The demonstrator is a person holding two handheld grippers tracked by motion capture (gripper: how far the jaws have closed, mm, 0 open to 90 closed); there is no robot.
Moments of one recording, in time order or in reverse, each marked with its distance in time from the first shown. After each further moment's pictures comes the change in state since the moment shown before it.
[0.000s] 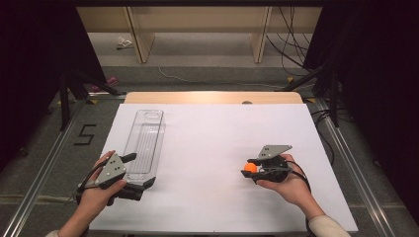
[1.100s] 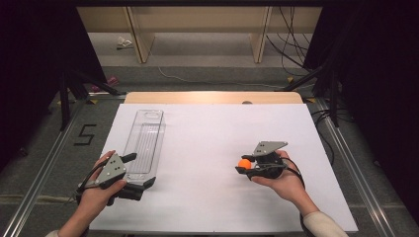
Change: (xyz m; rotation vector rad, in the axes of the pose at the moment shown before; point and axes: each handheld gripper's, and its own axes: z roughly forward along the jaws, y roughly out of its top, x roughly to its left) left arm 0.000 0.000 0.000 0.000 -0.001 -0.001; right arm 0.002 0.015 0.008 -0.045 0.017 -0.005
